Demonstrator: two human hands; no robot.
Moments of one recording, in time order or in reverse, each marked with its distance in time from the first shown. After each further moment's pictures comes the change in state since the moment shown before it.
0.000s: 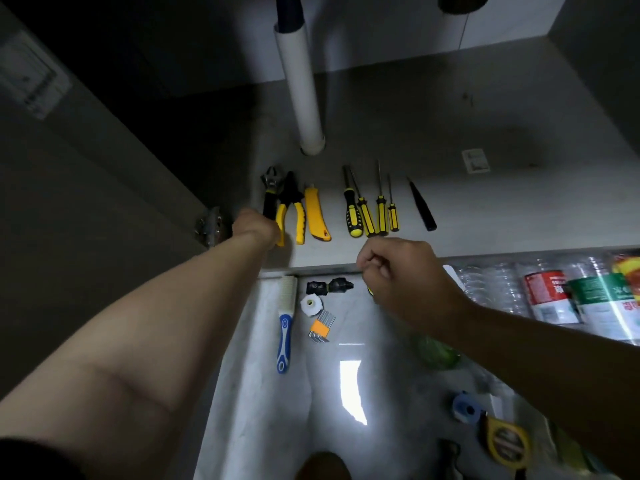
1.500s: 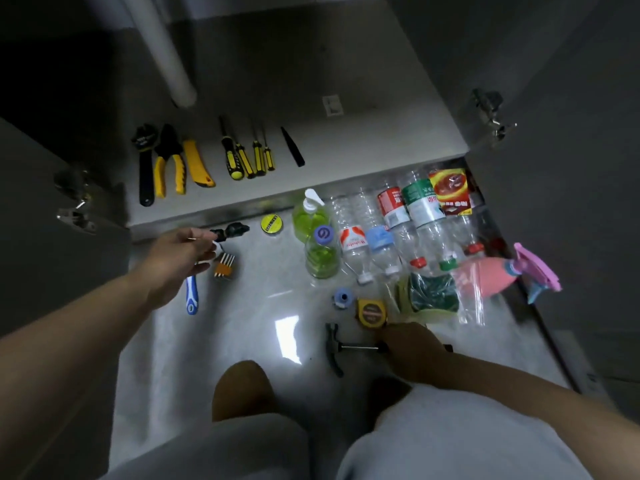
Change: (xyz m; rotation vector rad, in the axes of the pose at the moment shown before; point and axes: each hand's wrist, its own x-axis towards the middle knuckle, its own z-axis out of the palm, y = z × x) left_hand -0.165 -0.067 -0.004 -0.333 -0.522 0.151; right_hand -0.278 0.118 -0.014 -0.529 -0.641 0.485
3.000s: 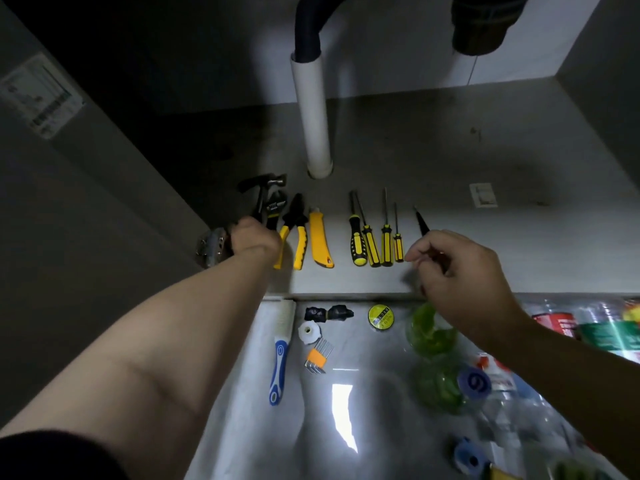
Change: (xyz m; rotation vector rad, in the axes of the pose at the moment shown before) left_hand 0.194 0.052 -0.072 0.369 0.682 -0.094; right_hand 0.142 -0.131 -0.245 0.716 0.762 -0.354
